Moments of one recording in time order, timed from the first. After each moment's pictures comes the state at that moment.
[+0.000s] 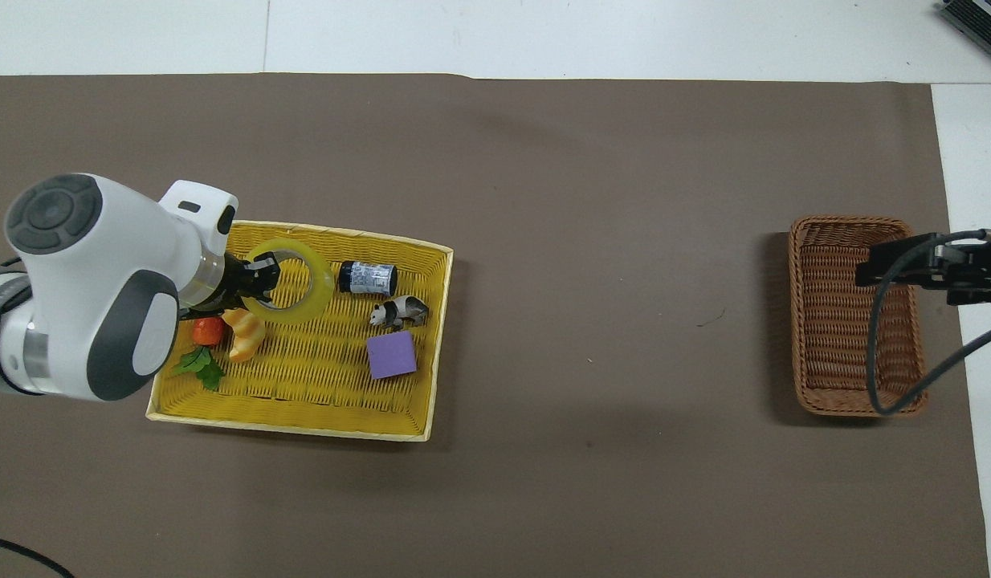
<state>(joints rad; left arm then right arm) -0.09 0.08 -0.13 -1.98 -0.03 2.04 -0.62 0.06 -0.09 -0.06 -1.63 0.08 1.59 0.20</state>
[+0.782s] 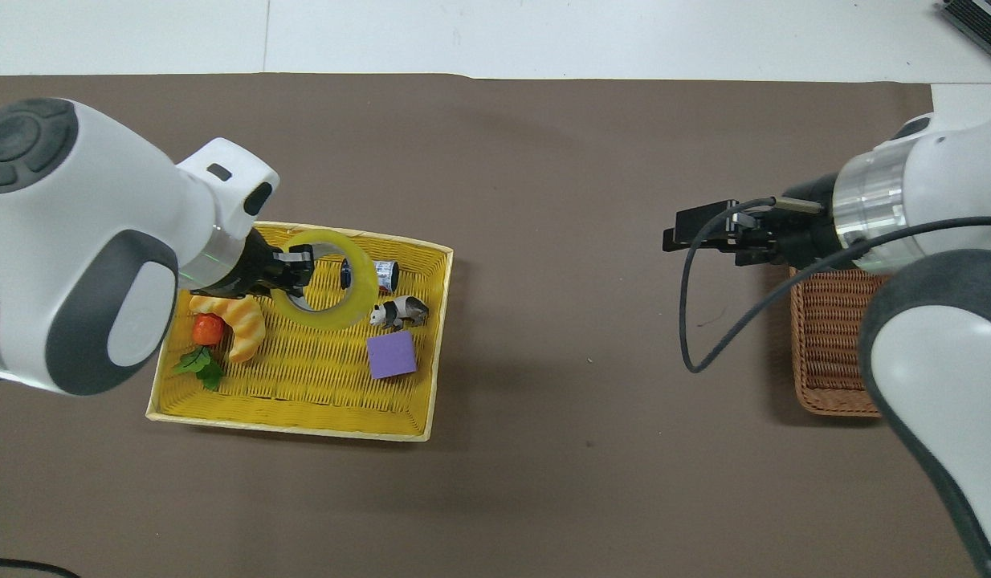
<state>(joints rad) -0.20 0.08 -0.15 -1.76 -0.13 1.79 -0.41 0.23 0.03 -0.05 -1.68 0.39 1.83 0.22</state>
